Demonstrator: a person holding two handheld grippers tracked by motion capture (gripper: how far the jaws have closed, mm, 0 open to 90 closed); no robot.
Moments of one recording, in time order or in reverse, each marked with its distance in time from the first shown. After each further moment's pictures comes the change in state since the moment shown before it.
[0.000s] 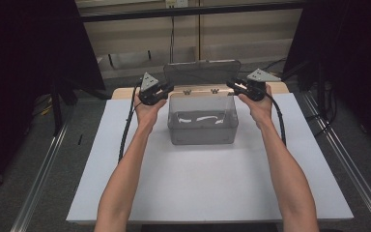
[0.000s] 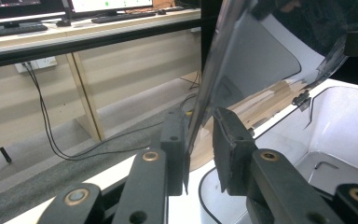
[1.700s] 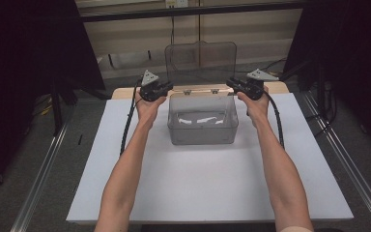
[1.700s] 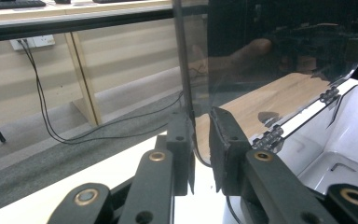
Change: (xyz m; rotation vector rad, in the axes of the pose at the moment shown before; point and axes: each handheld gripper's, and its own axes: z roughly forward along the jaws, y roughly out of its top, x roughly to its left) left arm 0.015 -0.004 0.018 0.056 0.007 -0.058; right arm -0.013 -0.016 0.019 0.013 -0.022 0.127
